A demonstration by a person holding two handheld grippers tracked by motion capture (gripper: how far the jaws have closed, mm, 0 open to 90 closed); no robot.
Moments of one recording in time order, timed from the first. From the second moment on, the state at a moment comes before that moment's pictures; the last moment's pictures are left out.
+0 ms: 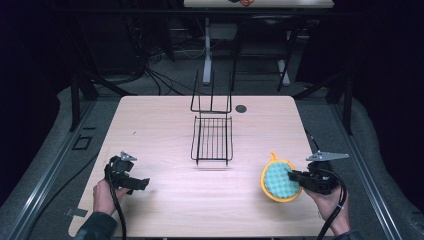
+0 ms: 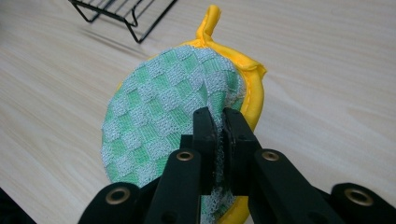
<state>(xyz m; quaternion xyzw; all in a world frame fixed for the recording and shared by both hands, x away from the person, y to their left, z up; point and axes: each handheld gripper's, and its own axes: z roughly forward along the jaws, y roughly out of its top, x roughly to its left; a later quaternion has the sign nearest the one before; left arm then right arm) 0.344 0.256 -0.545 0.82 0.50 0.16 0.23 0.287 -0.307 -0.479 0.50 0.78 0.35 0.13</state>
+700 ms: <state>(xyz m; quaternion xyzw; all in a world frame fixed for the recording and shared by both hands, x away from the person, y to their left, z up) 0.345 0.255 -0.545 0.82 0.50 0.16 0.22 0.316 -0.286 -0.459 0.48 0.79 0.36 0.15</state>
